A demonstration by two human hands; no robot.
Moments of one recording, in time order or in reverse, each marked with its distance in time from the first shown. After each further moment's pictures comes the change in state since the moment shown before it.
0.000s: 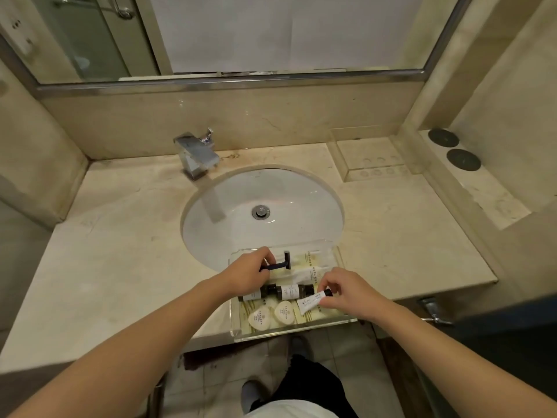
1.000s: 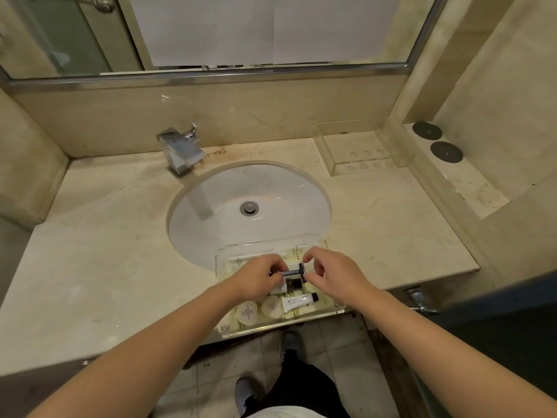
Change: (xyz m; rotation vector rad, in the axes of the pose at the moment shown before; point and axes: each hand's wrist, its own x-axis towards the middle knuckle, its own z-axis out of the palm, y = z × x) left_hand 0.002 0.028 0.033 -0.060 -0.011 0.105; right_hand -0.001 -0.017 -0.010 -0.203 0.202 -0.081
